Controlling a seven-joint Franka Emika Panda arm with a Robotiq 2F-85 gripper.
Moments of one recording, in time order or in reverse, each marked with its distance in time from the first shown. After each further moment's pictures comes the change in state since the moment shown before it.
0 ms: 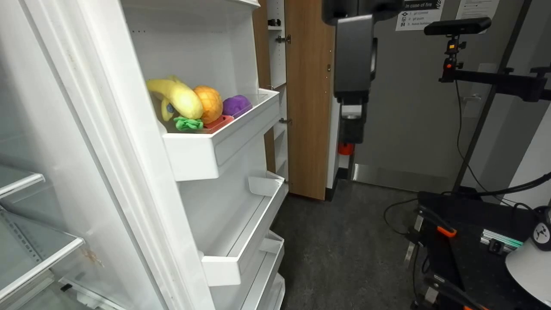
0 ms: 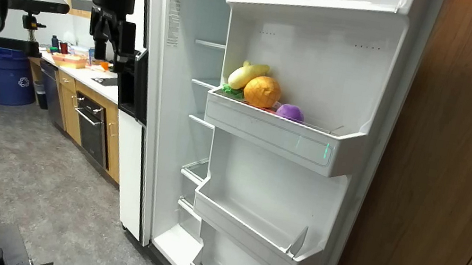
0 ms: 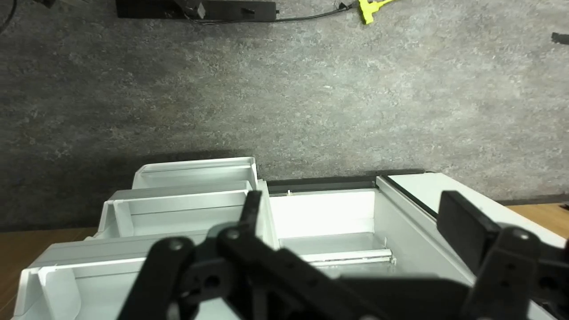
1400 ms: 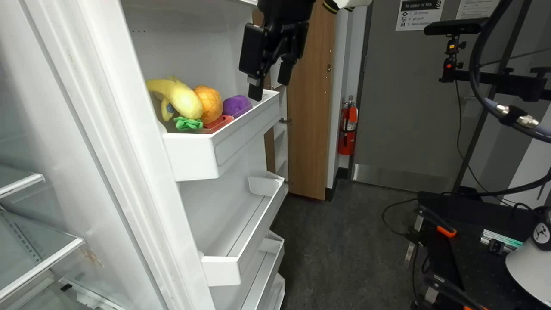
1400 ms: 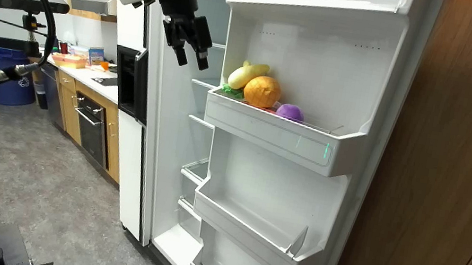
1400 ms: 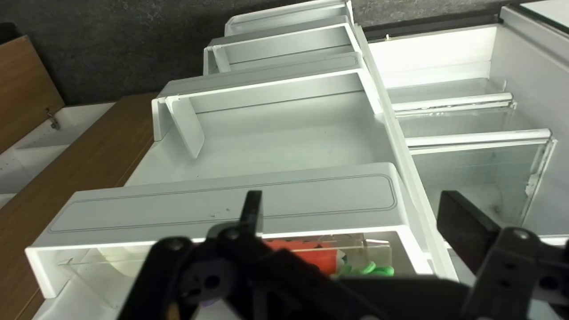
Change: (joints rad) arm -0.126 0.134 -0.003 0.084 -0.381 0.338 0.162
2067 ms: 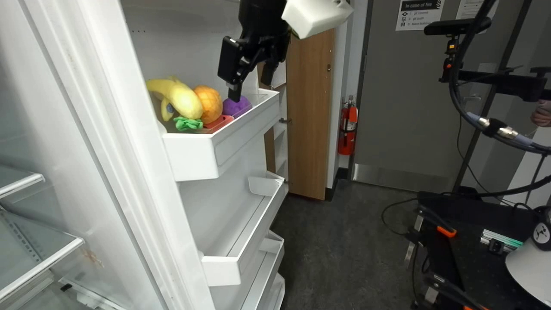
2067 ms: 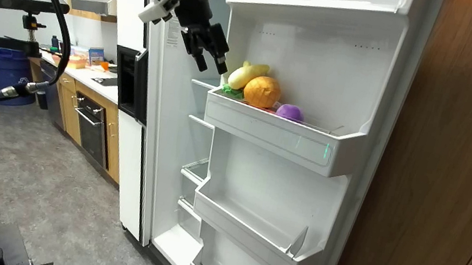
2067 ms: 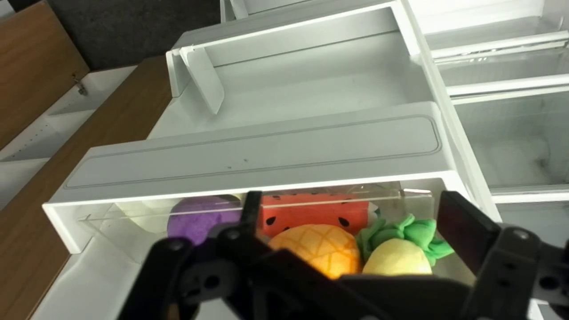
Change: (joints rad) arm -0.013 0.097 -0.004 0.040 -0.185 0.125 0.162
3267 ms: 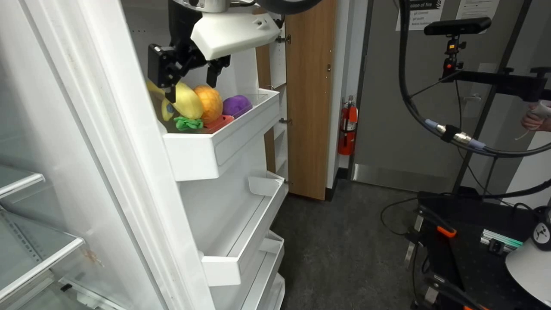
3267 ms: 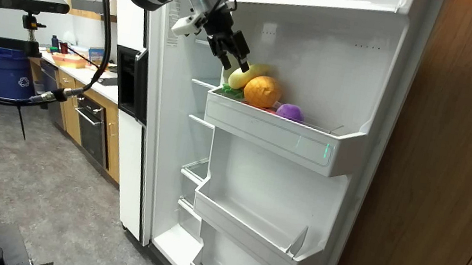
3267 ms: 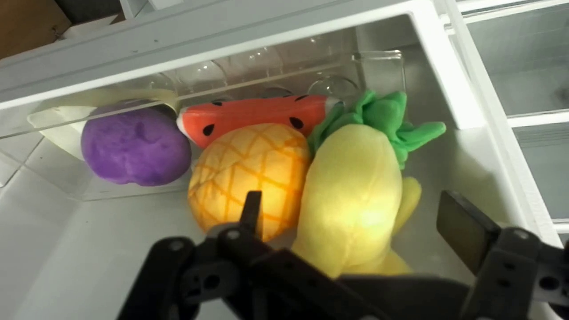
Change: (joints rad) arm 0.099 0.308 -0.067 0.329 -0.188 0.035 0.186
